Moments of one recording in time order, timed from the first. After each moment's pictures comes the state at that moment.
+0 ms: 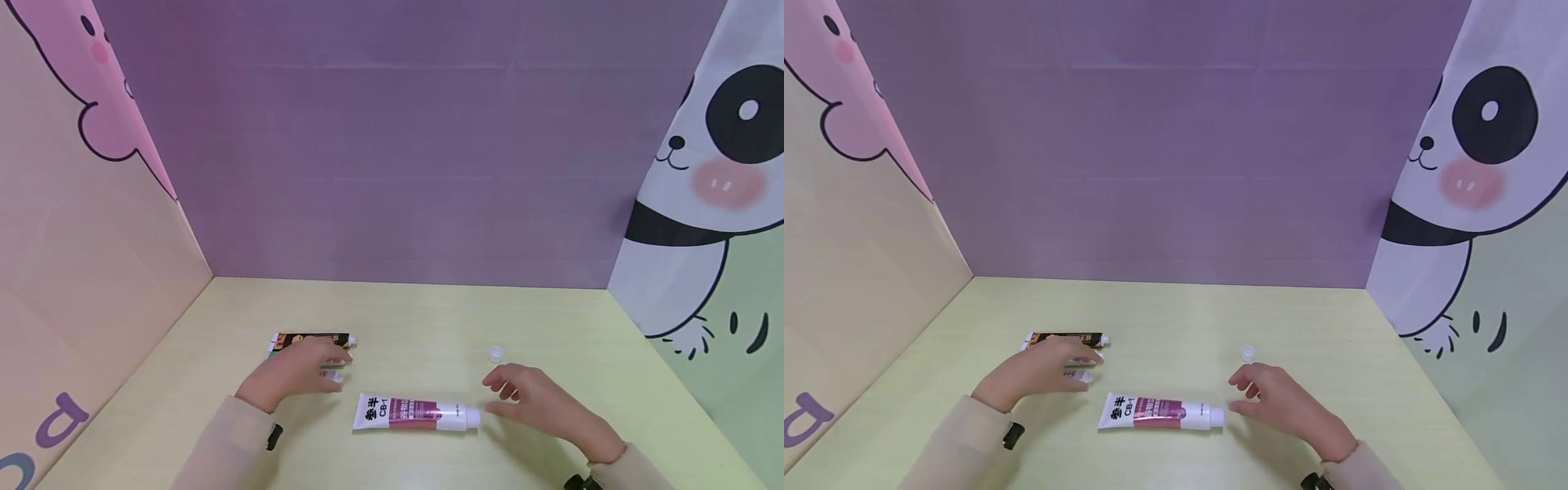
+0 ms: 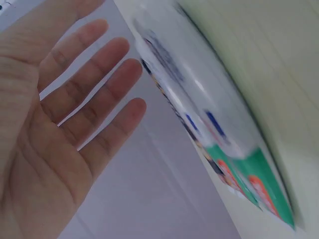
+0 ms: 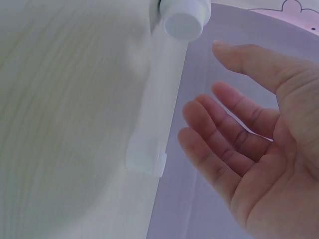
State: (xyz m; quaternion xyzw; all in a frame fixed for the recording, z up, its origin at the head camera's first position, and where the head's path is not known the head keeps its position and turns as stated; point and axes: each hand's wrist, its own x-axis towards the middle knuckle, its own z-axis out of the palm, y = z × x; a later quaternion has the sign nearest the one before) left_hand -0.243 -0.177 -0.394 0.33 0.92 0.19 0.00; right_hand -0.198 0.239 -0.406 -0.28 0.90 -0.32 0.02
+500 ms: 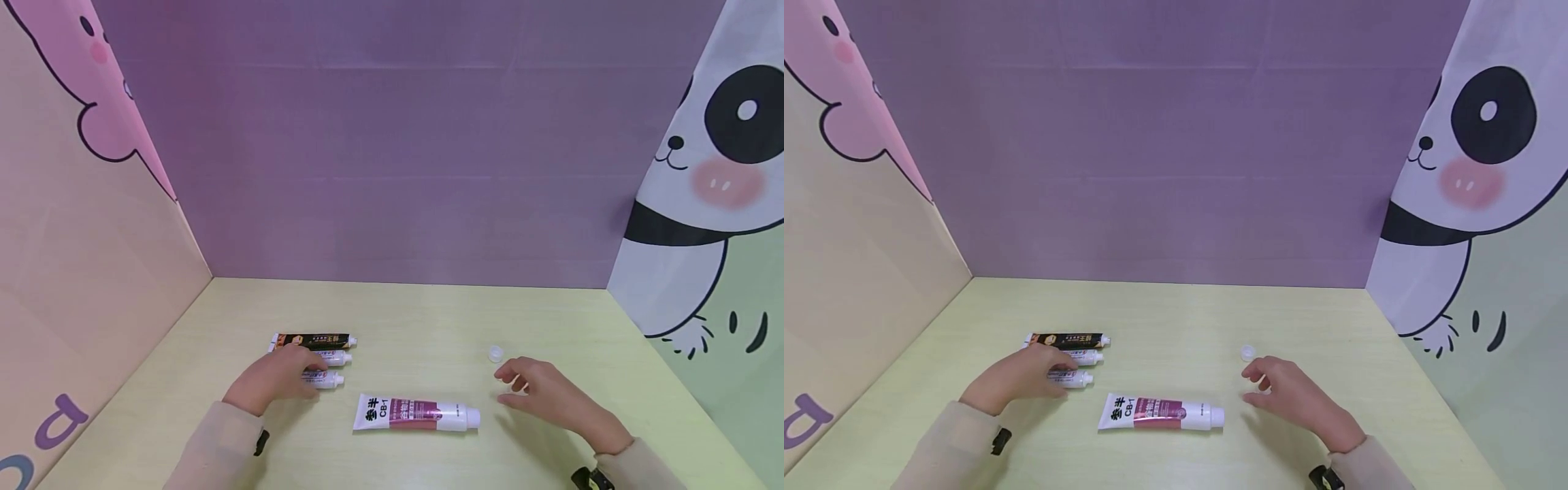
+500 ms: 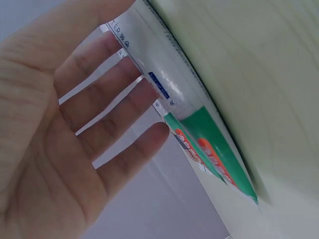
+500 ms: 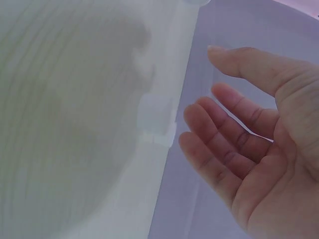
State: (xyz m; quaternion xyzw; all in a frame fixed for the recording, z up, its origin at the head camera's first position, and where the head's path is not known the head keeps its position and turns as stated) left_hand -0.241 -0.198 -0.405 0.24 0.96 0.17 0.04; right_hand -0.208 0.255 -0.406 -0.26 0.91 -0.31 0.01
